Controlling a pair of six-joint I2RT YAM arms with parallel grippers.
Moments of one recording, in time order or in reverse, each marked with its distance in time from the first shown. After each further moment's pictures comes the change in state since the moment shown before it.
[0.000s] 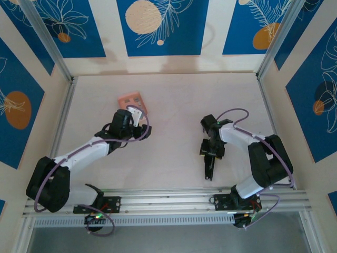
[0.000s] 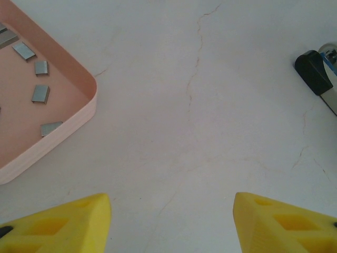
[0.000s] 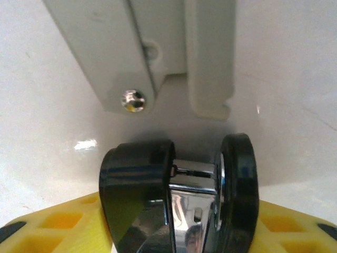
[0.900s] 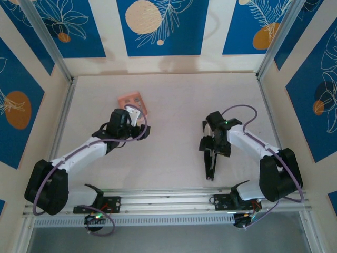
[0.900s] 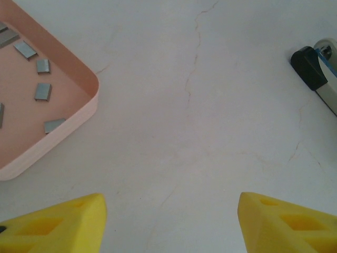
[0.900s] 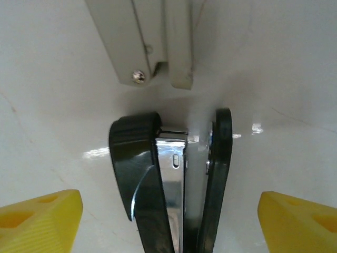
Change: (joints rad) left arm 0.025 -0.019 0.007 -0.042 0.035 0.023; right arm -0.027 -0.147 0.007 -0.079 0.014 -0.037
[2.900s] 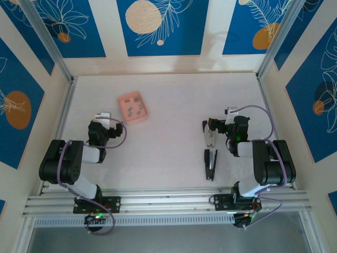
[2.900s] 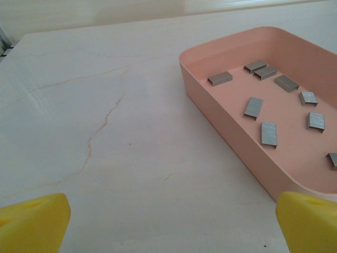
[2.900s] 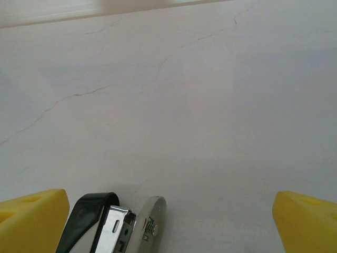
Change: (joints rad) left arm 0.432 0.285 -0.393 0.998 -0.180 0.209; right arm -0.387 0.129 -0.442 1.643 -0.169 -0.532
